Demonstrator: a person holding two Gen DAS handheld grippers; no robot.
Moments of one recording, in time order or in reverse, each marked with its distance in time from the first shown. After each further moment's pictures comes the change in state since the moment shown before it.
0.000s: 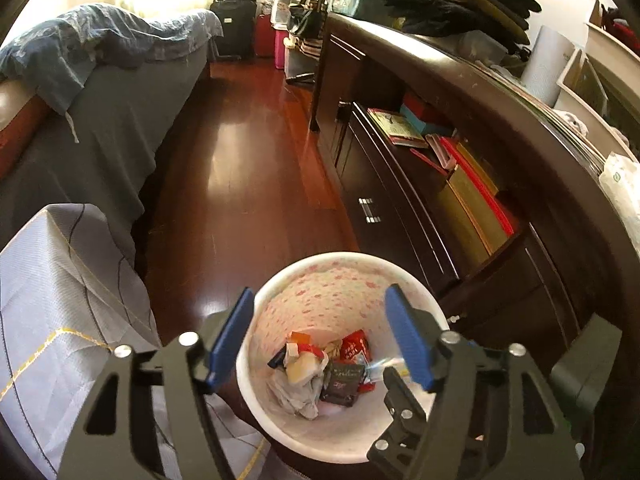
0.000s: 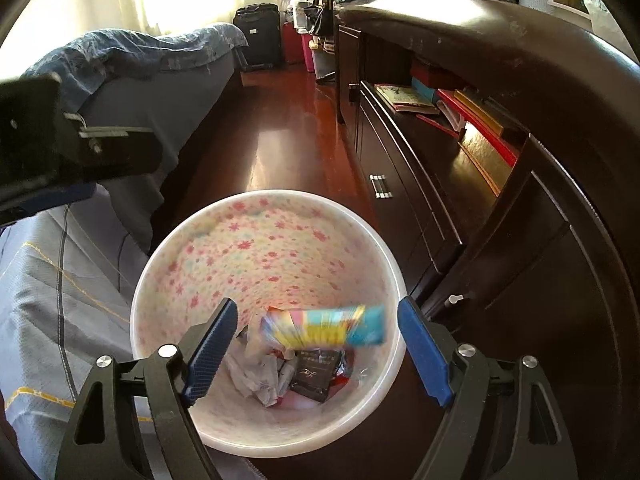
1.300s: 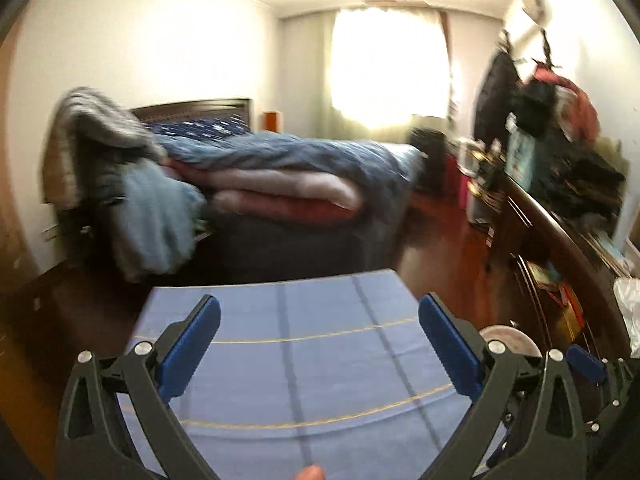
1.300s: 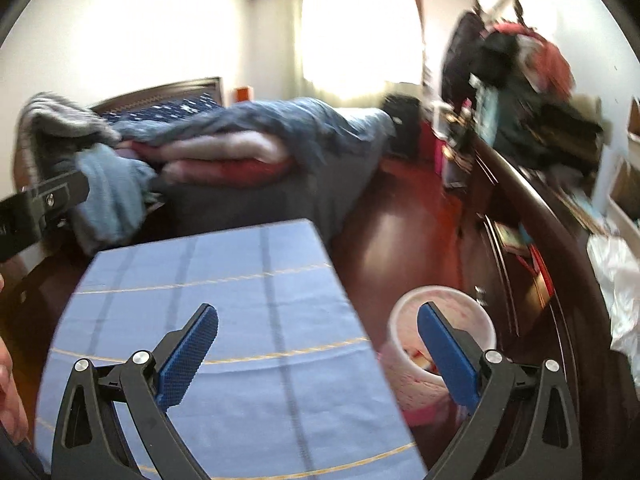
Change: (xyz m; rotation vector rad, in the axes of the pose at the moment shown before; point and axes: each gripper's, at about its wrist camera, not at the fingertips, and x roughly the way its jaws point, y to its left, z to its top) left arm -0.443 0.100 -0.165 -0.316 -0.496 0.634; right arm -0.308 0.168 -0.061 -0.357 -0.303 0.358
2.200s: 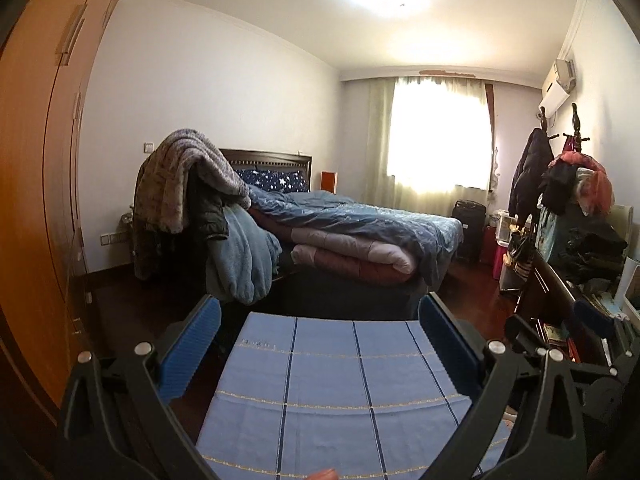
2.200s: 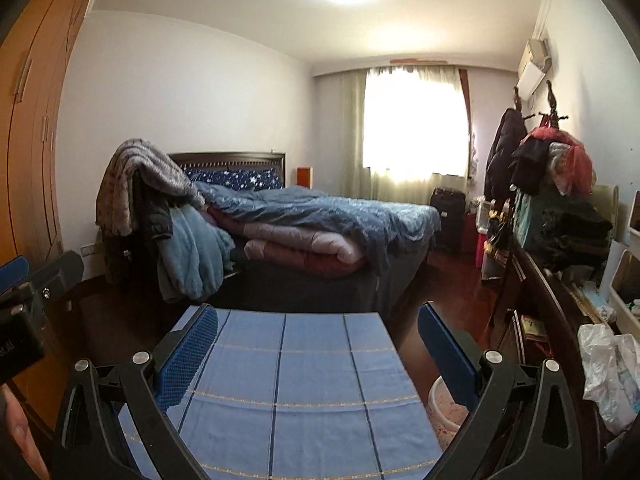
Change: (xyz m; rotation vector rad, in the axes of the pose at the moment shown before) left arm -0.213 0.088 -0.012 -0.108 -0.227 0.134; right arm -0.169 0.083 0.015 -0.115 -0.312 0.136
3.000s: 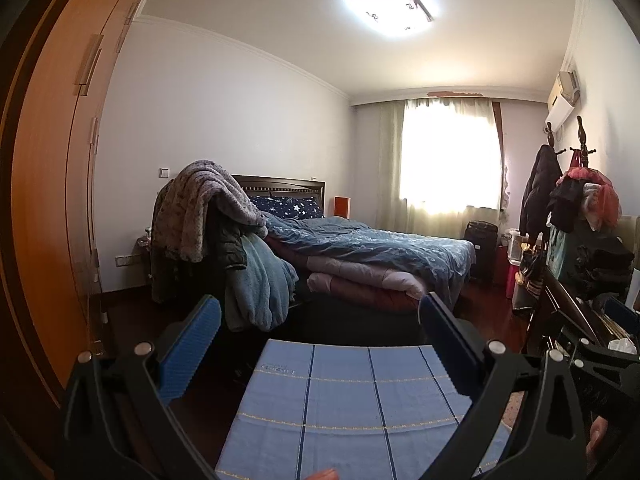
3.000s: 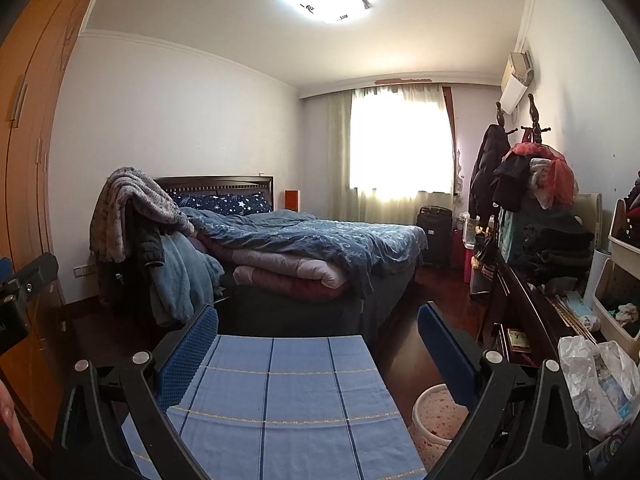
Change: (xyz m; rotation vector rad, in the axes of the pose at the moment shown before) left arm -0.030 0.006 0.028 0.011 -0.083 0.049; right arm -0.030 -0.014 0.021 0.025 -0.072 -0.036
